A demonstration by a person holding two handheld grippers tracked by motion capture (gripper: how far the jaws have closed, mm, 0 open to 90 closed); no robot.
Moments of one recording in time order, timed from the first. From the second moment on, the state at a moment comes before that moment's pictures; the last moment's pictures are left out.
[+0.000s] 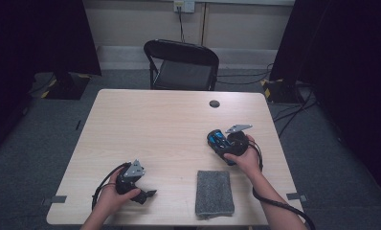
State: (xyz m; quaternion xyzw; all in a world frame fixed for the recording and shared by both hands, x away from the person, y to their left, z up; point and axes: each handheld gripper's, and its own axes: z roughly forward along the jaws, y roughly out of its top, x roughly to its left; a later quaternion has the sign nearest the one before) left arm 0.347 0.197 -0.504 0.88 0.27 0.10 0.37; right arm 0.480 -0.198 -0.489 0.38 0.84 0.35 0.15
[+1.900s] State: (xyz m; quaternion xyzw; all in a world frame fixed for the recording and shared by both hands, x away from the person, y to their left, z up) left arm 0.347 0.197 -0.504 0.88 0.27 0.10 0.37; right arm 0.501 -0.184 -0.478 0.39 0.83 0.36 0.16
